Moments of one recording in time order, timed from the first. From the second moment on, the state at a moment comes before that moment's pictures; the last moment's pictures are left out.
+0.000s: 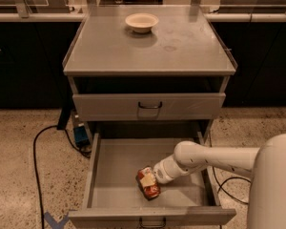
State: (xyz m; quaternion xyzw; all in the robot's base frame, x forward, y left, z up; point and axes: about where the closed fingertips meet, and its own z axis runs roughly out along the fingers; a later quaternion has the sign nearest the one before) arm 0.521 -0.026 0.398 -0.28 0.90 0.30 0.12
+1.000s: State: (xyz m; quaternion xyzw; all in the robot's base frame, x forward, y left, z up) arm 0.515 -0.017 0.383 -0.29 0.90 0.31 0.10
